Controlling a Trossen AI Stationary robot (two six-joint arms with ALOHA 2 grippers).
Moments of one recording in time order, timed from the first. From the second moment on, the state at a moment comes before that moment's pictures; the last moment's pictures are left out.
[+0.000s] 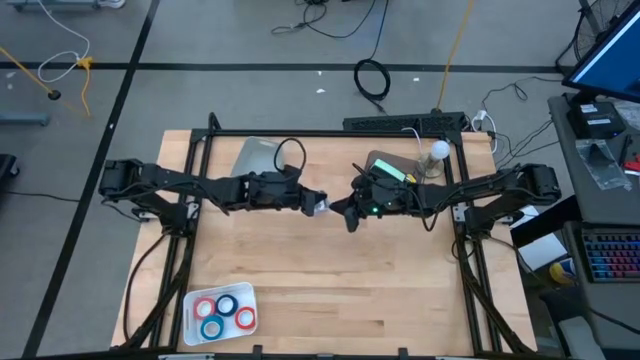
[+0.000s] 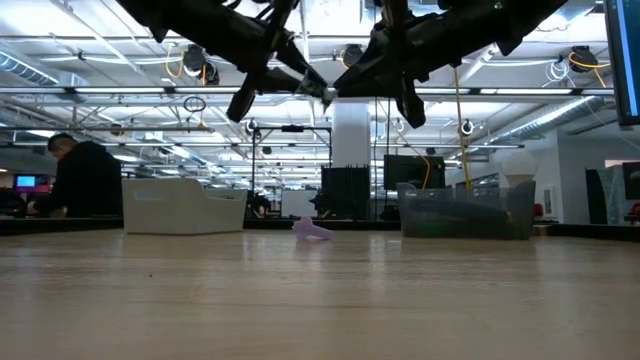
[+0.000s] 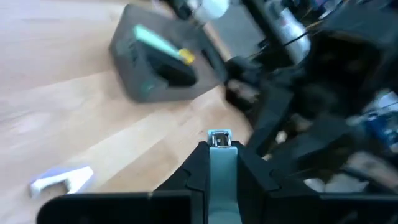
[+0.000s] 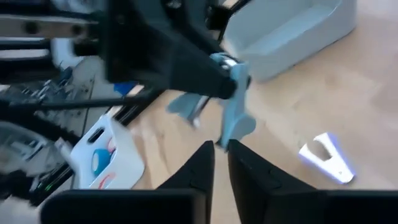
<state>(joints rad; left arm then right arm) 0.03 1.46 0.89 0.20 -0.18 -0.92 0.00 1.43 0.81 0.25 0.10 0.72</state>
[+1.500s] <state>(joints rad) 0.73 1.49 0.89 -0.52 -0.20 -0.46 0.03 1.39 0.81 0.11 -0.21 0.61</state>
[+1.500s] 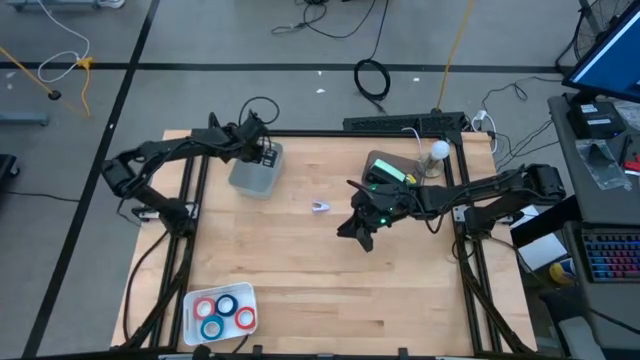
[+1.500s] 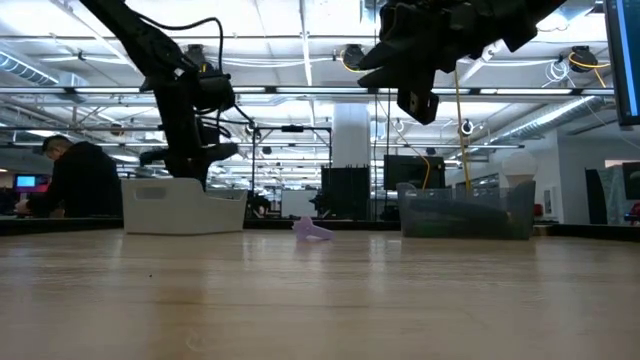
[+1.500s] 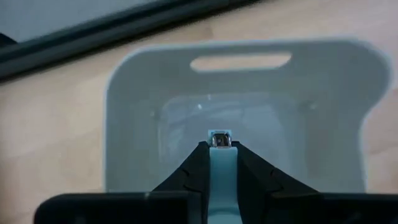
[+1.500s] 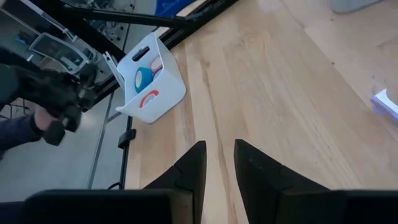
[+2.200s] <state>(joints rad) 0.75 1.59 0.89 -0.46 -0.18 -0.42 0.03 1.39 0.81 0.13 -0.20 0.62</state>
